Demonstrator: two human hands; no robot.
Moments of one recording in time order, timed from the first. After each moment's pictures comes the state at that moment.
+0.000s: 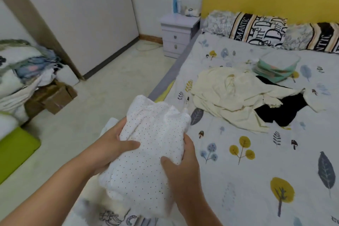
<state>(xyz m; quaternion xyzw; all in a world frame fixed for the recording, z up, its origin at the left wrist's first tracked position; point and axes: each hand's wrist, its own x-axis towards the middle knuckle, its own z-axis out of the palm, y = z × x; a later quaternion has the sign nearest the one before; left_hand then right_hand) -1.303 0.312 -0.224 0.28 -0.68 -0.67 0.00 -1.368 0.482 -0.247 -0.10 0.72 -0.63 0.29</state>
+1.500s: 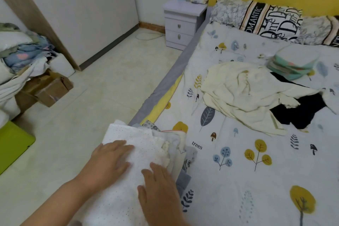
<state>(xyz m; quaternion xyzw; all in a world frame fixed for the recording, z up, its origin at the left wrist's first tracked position) -1.273 0.222 -0.323 0.23 -0.96 -0.11 -0.10 -1.333 0.395 -0.341 -0.45 0.87 -0.17 0.09</state>
